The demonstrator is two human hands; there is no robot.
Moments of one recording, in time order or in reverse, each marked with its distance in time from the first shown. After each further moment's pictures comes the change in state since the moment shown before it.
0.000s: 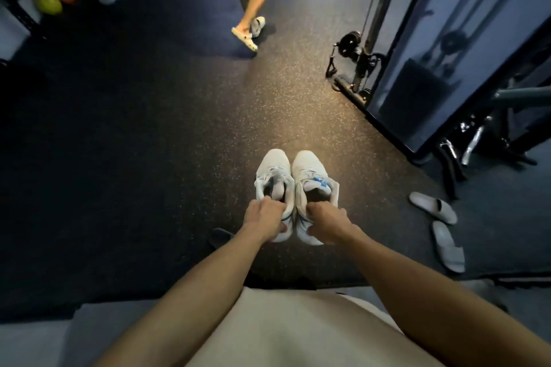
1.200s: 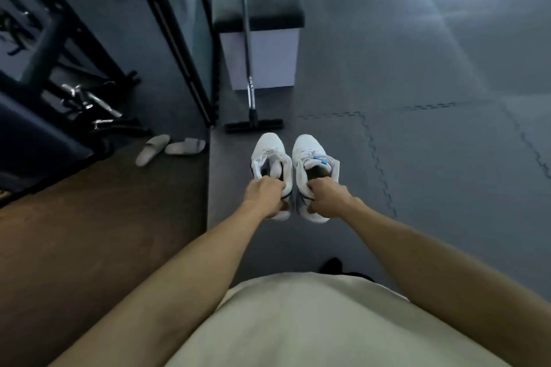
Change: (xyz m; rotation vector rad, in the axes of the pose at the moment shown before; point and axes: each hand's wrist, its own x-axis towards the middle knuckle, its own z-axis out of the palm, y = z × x) left_hand -0.331 0.319 0.216 0.773 -0.254 1.388; right_hand -0.496 0.079 0.308 0.913 0.487 1.269
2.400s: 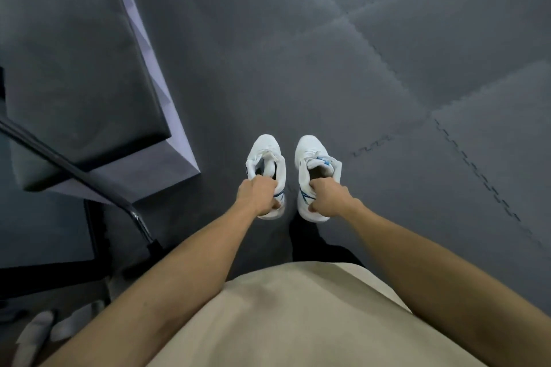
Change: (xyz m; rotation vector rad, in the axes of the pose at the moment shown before) left_hand 0.697 0.330 -0.278 0.158 -0.172 0.254; right_hand 0.436 0.428 -0.470 0.294 0.030 0.316
